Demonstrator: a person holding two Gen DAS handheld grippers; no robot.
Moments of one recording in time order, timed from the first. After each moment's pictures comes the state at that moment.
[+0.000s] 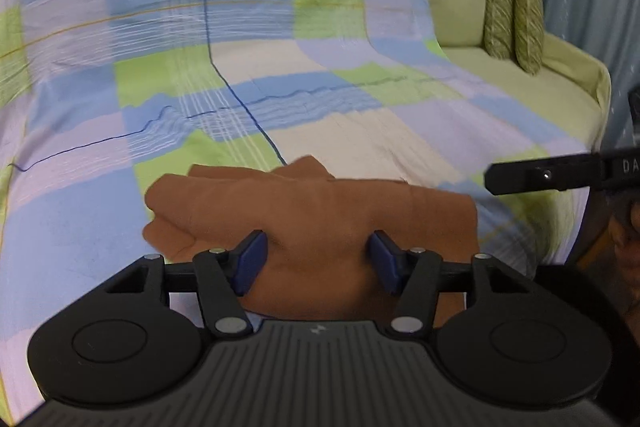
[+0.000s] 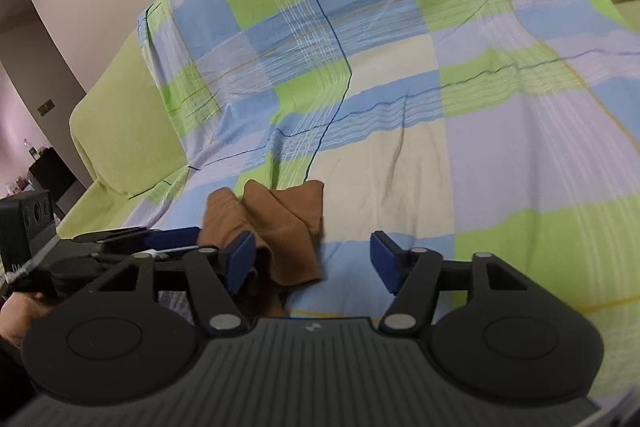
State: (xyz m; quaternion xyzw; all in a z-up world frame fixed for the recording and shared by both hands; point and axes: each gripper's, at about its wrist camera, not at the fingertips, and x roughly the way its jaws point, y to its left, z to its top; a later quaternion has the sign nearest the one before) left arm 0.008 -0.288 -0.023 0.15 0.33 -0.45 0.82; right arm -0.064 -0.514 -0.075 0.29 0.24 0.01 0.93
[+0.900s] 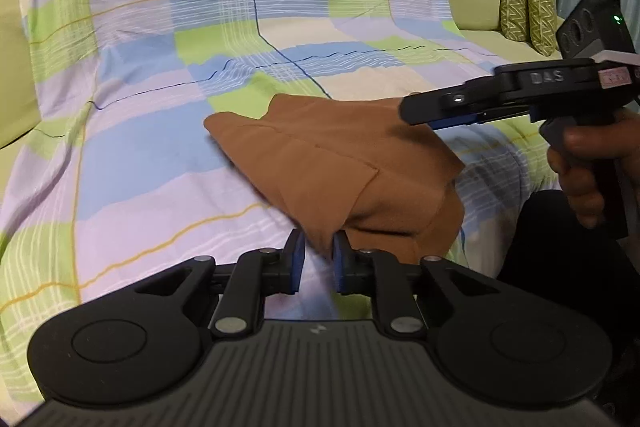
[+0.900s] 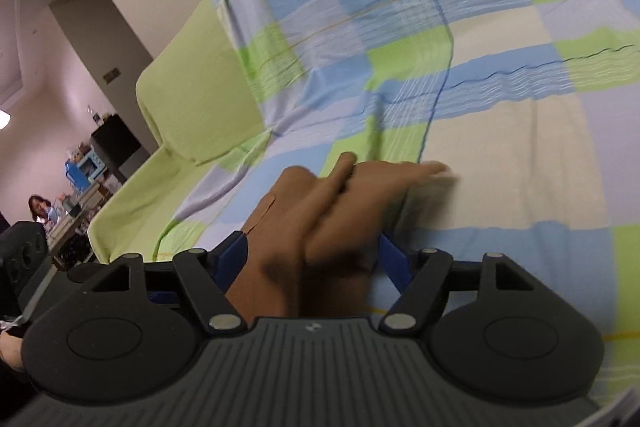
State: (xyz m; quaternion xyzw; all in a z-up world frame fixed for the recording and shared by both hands) left arm -0.048 -0.192 -0.019 0.16 0.33 -0.41 0.83; right arm -0.010 -0.446 -0.080 0.28 0.24 0.12 0.92
